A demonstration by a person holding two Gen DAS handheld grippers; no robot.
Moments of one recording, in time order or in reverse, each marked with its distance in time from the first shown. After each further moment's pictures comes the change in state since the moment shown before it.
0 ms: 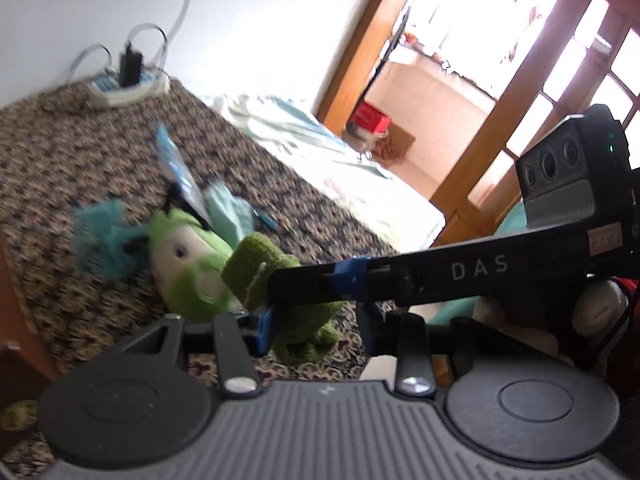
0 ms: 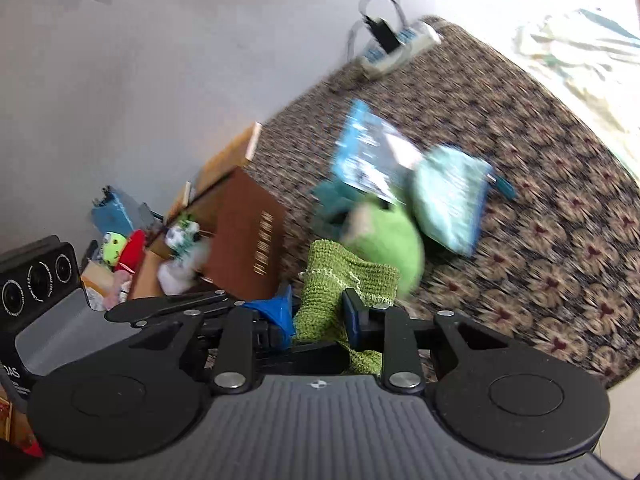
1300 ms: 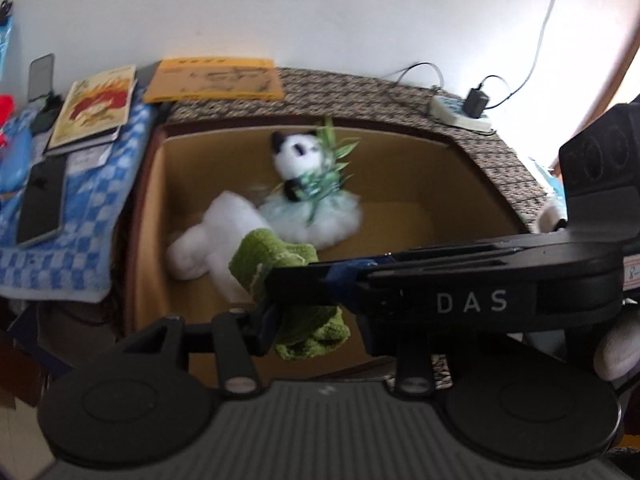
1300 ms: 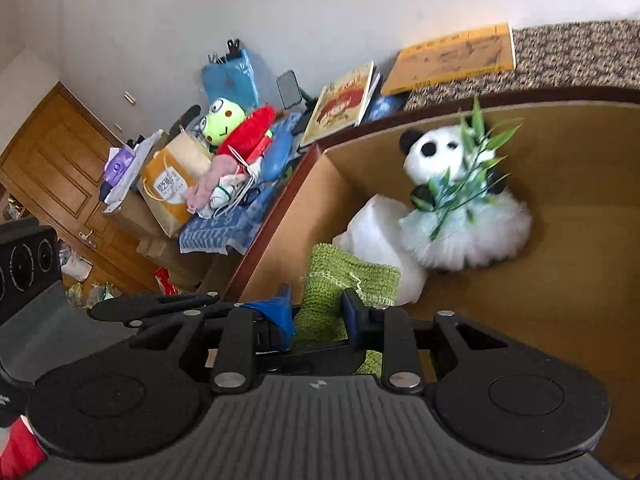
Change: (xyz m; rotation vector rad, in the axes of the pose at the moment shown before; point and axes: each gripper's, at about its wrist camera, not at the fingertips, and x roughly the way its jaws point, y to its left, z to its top) left arm -0.212 0.232 -0.091 -0.377 -0.062 0.557; right arm 0.268 0.249 -0.029 -0.335 0.291 0.293
